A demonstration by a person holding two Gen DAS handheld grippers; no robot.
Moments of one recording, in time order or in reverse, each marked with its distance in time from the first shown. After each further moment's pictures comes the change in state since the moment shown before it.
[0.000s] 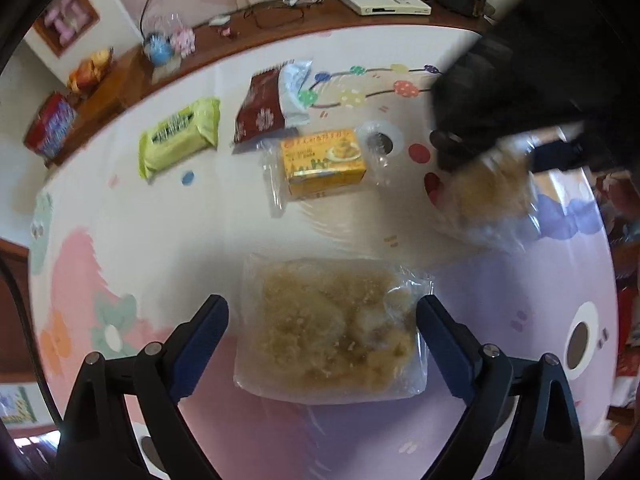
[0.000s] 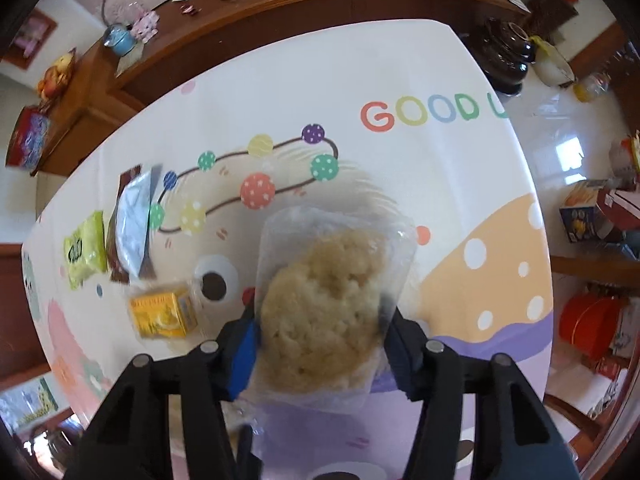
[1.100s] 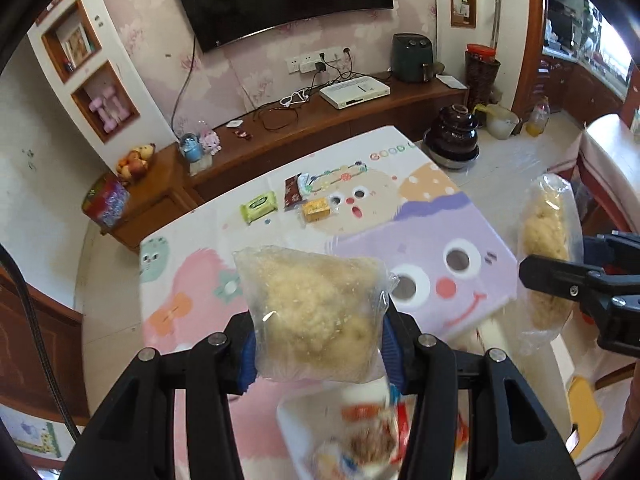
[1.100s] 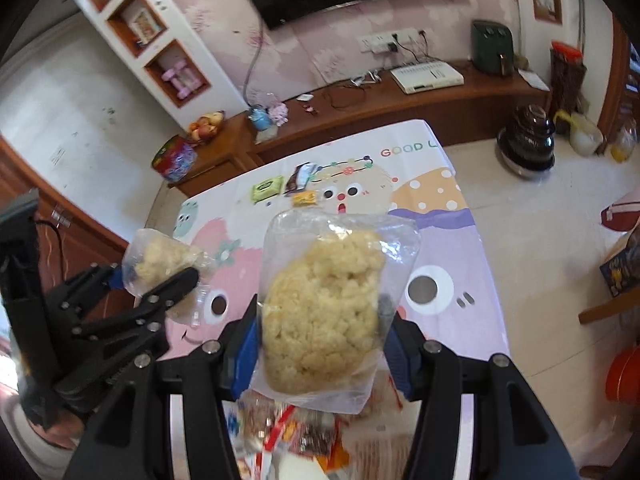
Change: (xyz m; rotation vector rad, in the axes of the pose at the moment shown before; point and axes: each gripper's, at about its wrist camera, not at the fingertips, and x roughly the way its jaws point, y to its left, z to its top) left arm -0.281 -0.029 -0.152 0.167 -0.328 0.100; right arm -0.204 -0.099 -0.282 -0.177 -0.465 0.353
